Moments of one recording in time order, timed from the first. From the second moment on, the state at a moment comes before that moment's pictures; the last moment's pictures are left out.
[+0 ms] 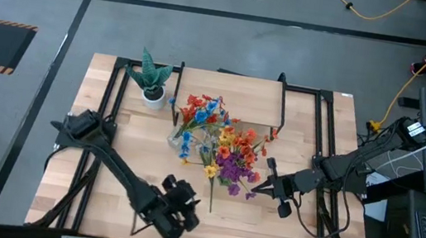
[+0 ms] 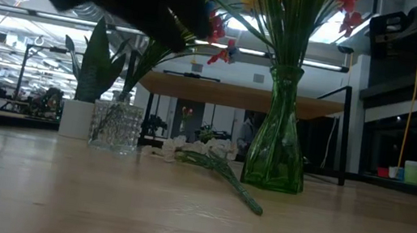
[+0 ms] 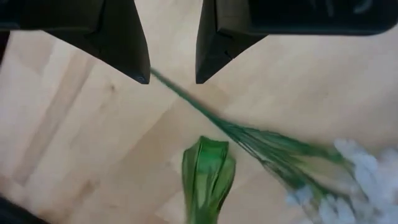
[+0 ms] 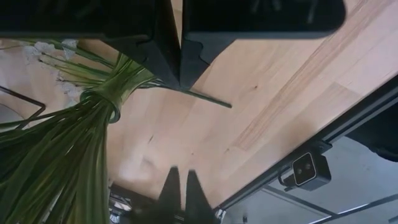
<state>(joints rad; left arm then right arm) -0.66 1.97 1.45 -0.61 -0.78 -1.29 0.55 1.04 0.42 0.20 0.23 -0.11</state>
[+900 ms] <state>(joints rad) -0.53 2.05 1.45 -0.33 -0.67 -1.10 0.55 1.04 0.42 0.20 0.23 -0.11</state>
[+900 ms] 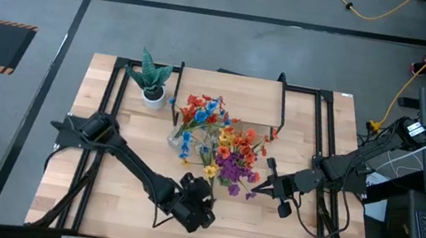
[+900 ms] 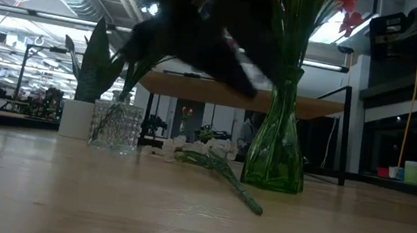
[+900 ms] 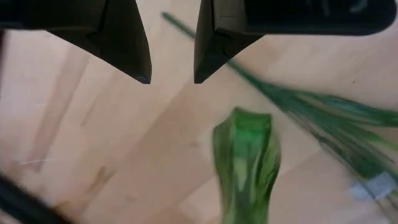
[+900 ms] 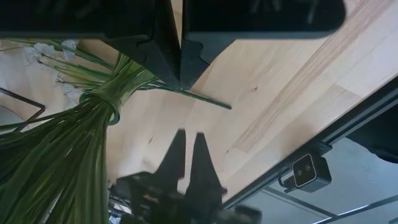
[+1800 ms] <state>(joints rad) -0.44 2.16 1.45 -0.39 -0.50 -1.22 0.55 1.04 0.42 0.19 0.23 -0.11</state>
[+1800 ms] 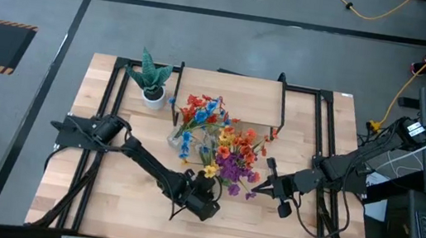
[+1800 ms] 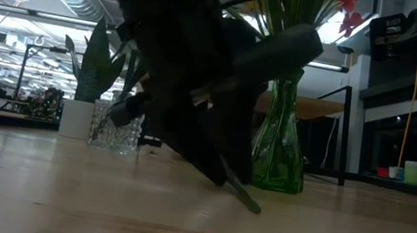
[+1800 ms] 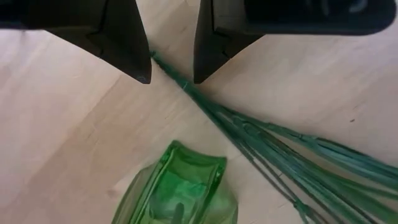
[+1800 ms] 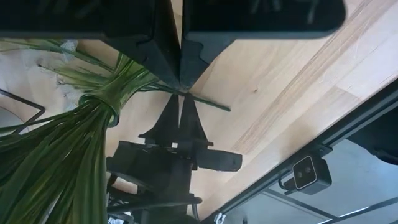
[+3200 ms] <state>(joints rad) -0.51 2.15 1.45 -0.80 -0.28 -1.33 0.55 1.04 0.42 0.19 0.23 -0.11</state>
